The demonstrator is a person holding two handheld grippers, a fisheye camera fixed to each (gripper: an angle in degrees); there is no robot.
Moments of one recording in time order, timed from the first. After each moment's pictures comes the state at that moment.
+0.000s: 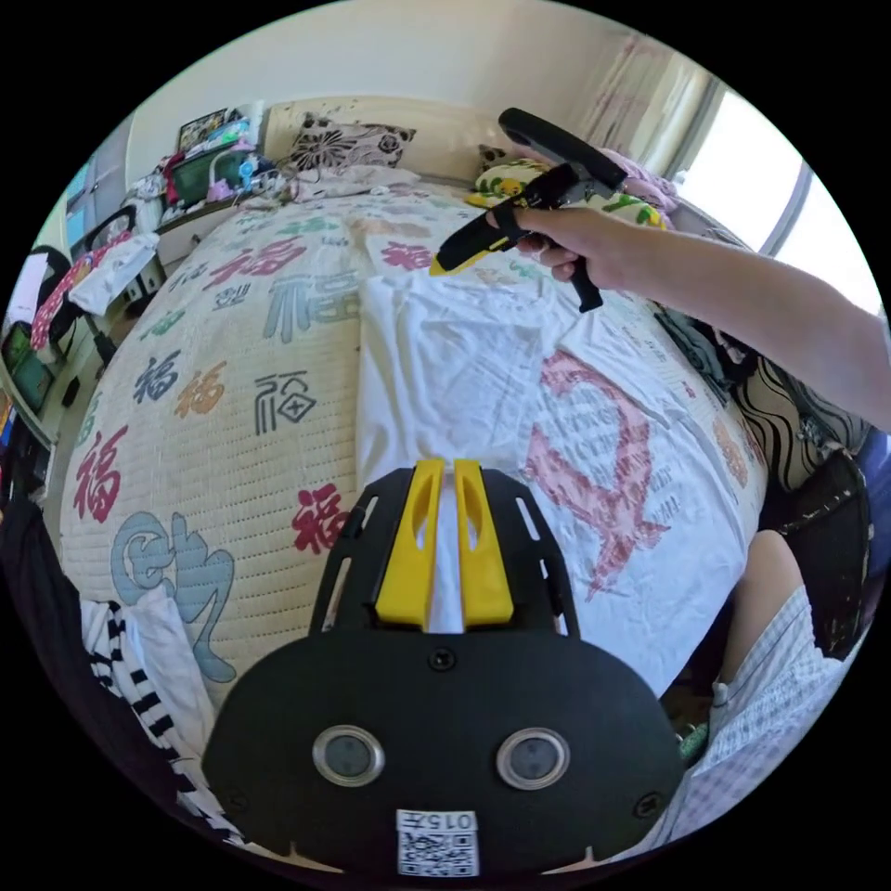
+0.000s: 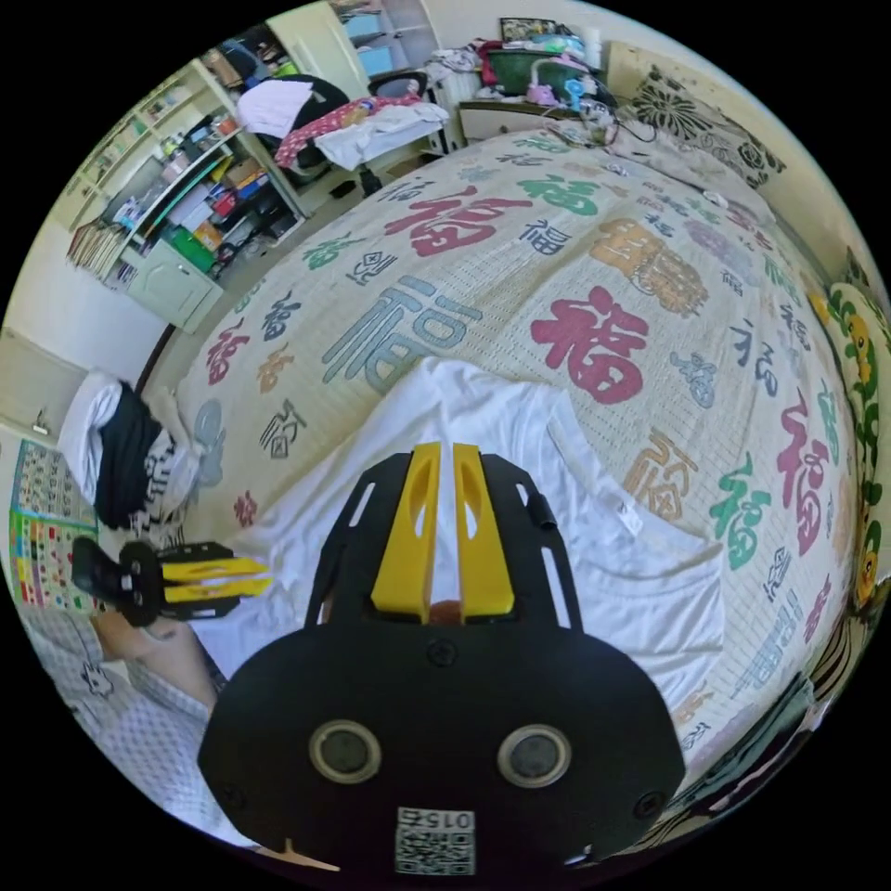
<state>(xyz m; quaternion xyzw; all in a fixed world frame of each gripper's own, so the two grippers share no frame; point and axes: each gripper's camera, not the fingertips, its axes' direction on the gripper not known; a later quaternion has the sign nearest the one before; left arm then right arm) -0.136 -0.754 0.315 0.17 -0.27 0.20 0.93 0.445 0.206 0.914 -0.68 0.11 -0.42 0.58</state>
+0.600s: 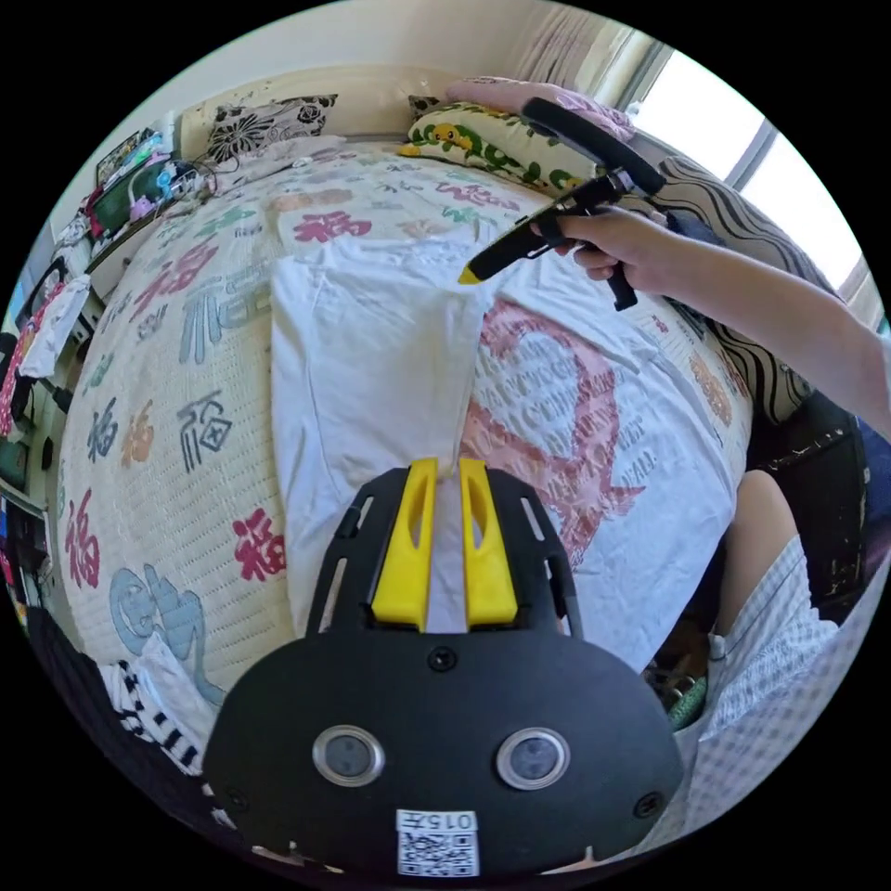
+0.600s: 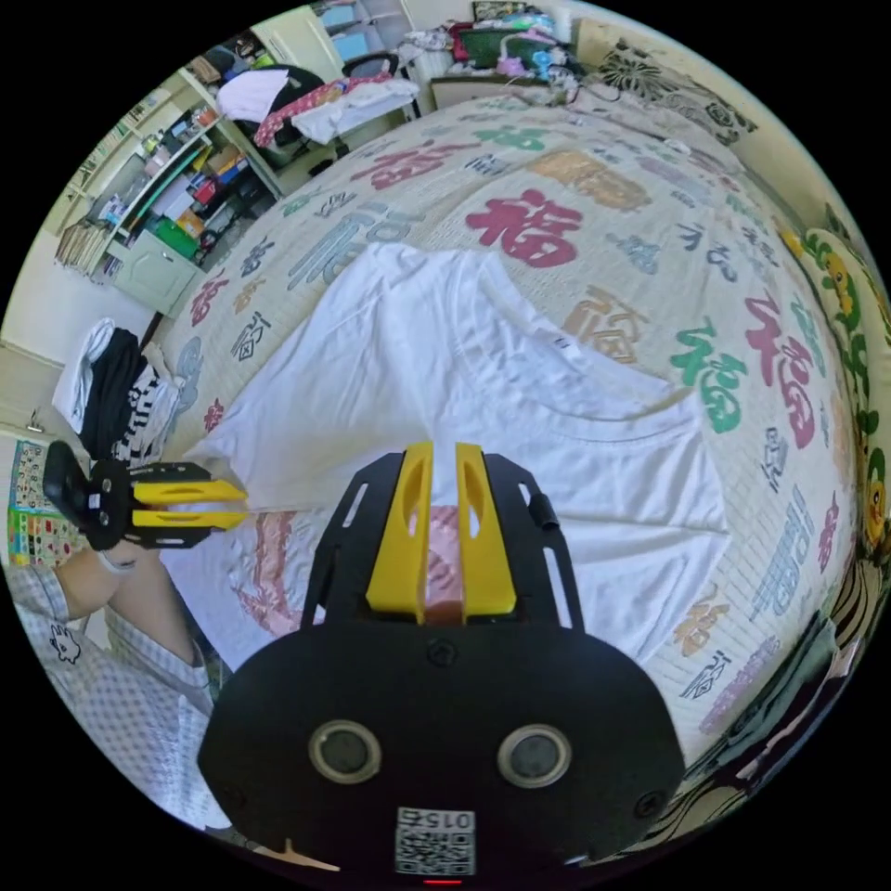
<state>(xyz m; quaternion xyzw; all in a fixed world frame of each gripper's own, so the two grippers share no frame) -0.083 -0.825 0.390 0.07 -0.28 0.26 0.92 0.457 0.081 0.820 -0.69 0.15 -0.41 0.57</state>
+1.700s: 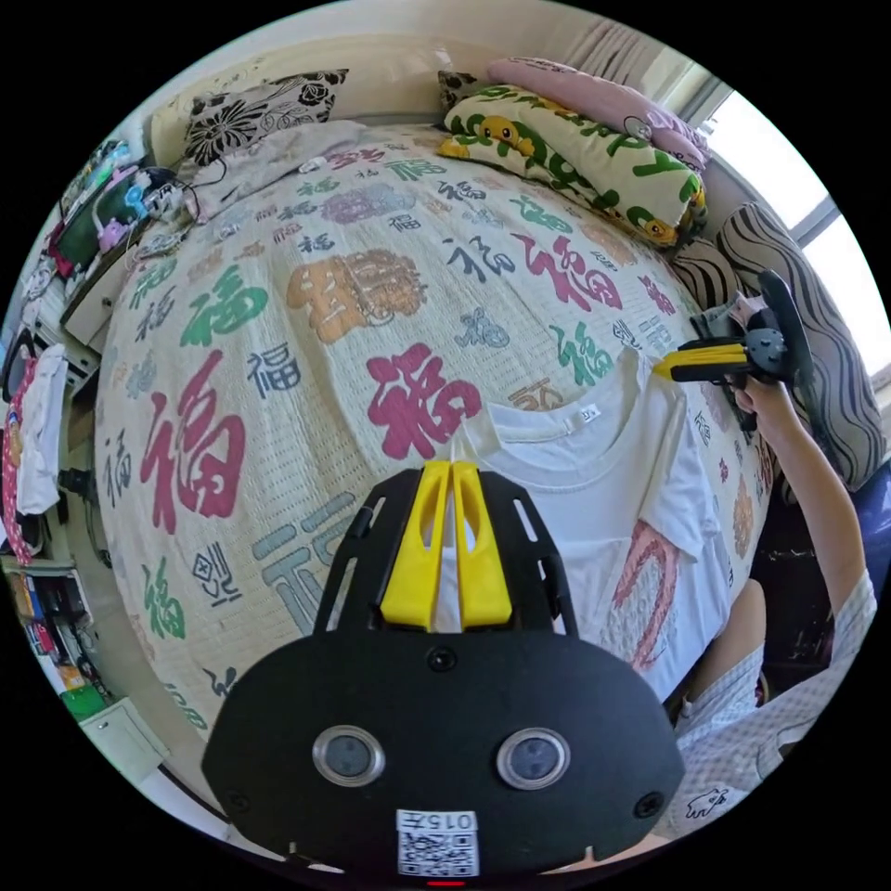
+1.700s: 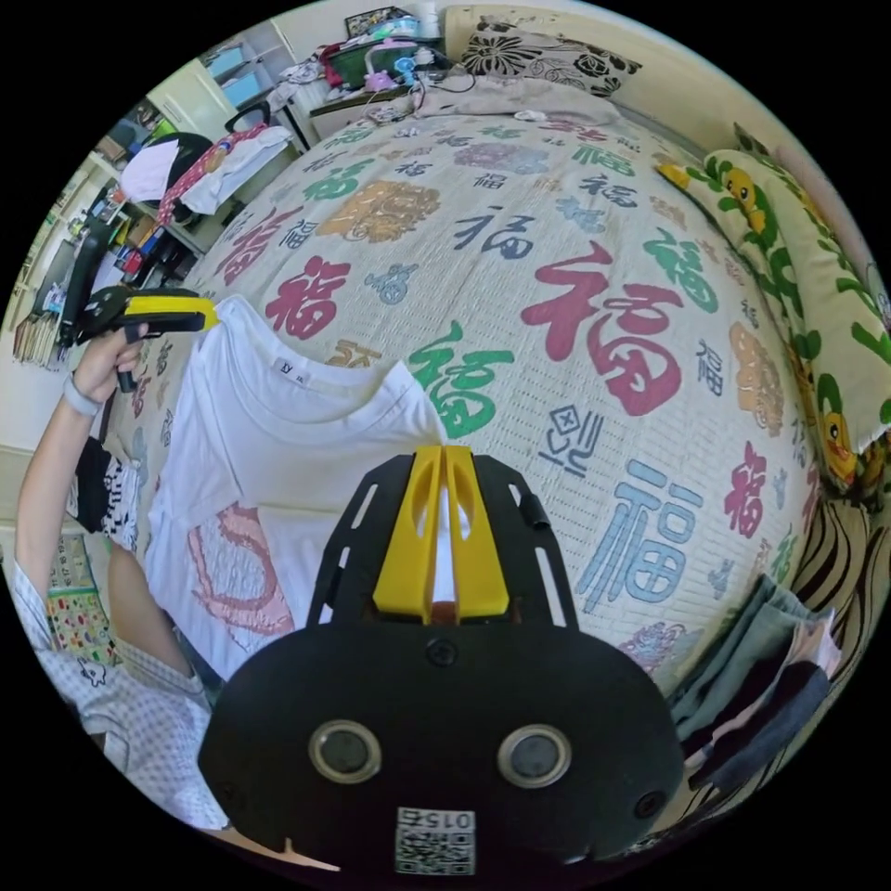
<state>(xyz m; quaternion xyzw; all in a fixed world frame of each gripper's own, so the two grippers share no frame) 0.028 -1.147 0.377 0.01 -0.30 0.24 0.92 0.436 -0.156 0.751 -0.66 0.24 -0.38 0.60</state>
